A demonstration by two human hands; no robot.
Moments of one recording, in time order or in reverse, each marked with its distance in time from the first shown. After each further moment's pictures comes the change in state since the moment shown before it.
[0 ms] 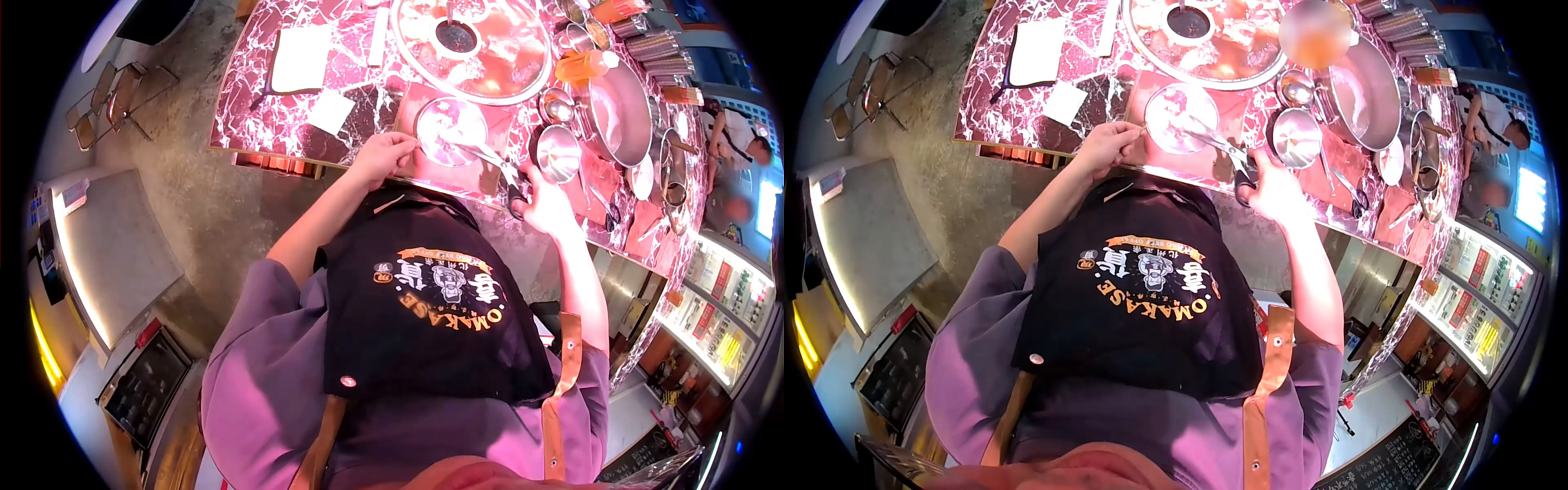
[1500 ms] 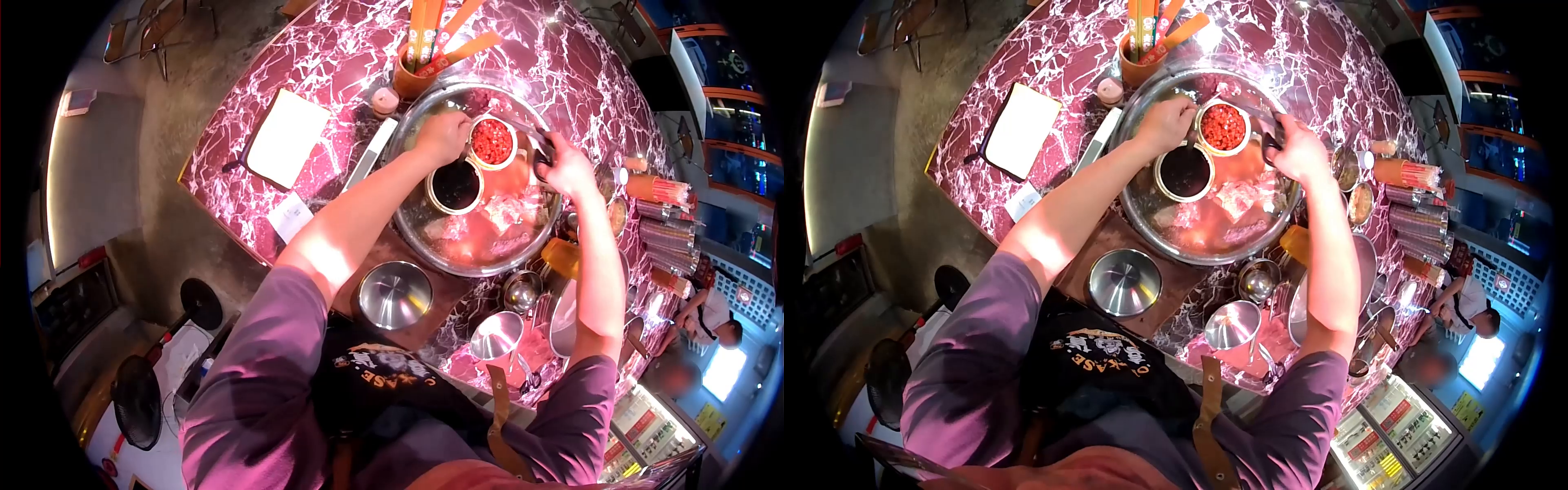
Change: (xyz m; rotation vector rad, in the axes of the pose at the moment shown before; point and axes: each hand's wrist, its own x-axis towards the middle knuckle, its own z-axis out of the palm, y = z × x) left_hand 0.313 0.198 0.003 0.663 0.712 0.695; right_hand 0.447 0.032 -0.170 -0.375 0.008 -0.242
